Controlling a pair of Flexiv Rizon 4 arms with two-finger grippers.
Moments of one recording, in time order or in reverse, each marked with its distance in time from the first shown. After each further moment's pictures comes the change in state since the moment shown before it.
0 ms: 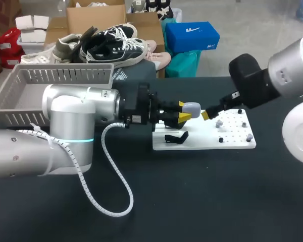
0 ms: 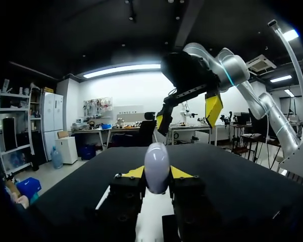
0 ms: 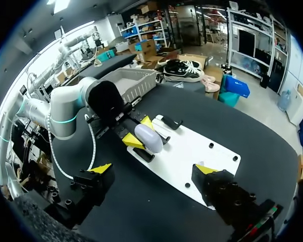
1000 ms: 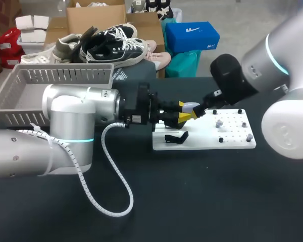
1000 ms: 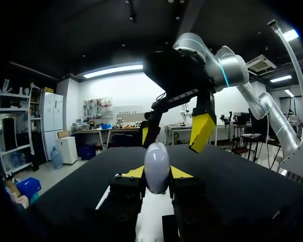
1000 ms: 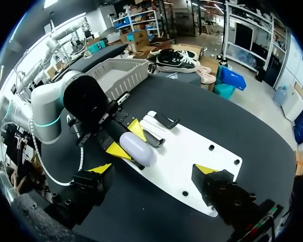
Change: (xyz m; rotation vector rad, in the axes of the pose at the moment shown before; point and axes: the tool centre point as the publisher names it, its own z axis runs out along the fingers) left arm 0.000 0.000 0.000 0.000 0.000 0.000; right arm -0.011 -0.009 0.036 0.069 0.094 0.020
